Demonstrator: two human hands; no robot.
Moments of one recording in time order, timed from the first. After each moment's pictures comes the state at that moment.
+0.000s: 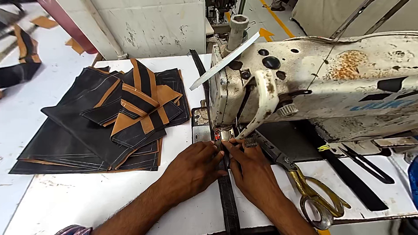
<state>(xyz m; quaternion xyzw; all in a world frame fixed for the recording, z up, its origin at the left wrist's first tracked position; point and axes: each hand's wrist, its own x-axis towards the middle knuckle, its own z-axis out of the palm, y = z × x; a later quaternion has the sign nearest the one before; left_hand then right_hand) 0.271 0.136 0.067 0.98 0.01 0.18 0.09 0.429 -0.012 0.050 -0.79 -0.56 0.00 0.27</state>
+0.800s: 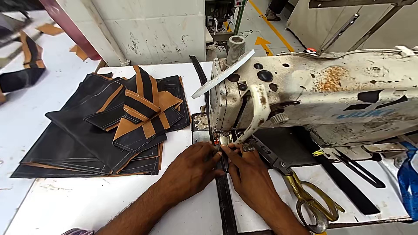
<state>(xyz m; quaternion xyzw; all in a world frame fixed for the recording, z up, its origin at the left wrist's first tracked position) 0.273 0.142 0.066 0.98 0.04 0.18 0.11 0.428 -0.011 0.048 -0.79 -0.55 -0.01 0.26</state>
